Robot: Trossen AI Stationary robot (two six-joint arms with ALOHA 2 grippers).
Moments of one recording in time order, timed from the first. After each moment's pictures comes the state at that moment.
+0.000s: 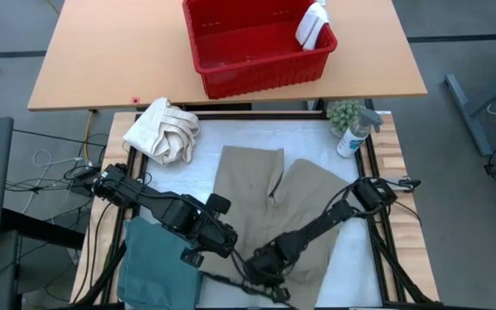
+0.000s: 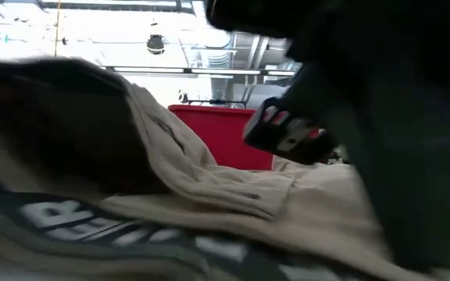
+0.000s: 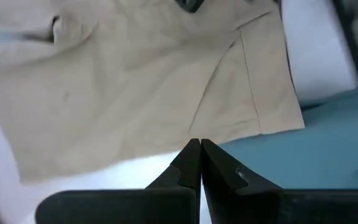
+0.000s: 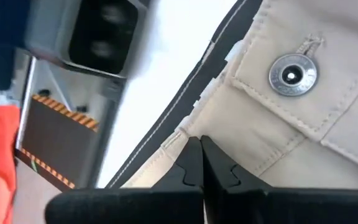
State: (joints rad) left arm -0.46 1.91 2.11 -1.53 -0.14 -0.01; right arm 0.49 2.21 1.59 -0.55 -0.29 0.25
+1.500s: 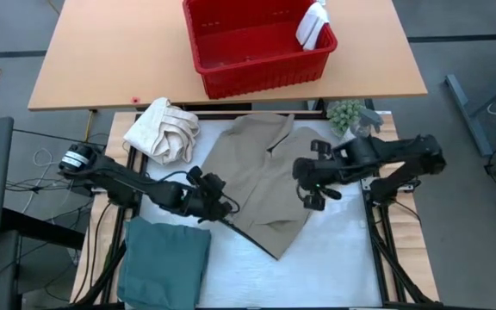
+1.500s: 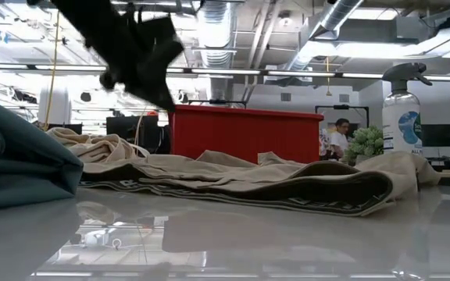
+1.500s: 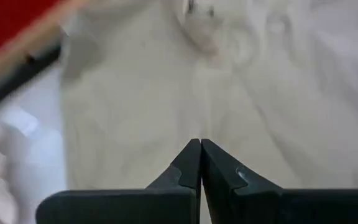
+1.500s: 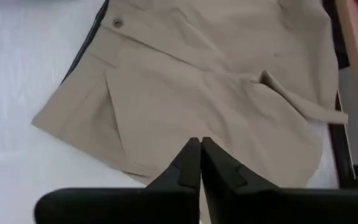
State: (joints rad) left arm -0.27 1.52 0.90 -0.34 -0.81 -0.68; right arm 0.25 1.51 1.80 -1.47 0.33 0.32
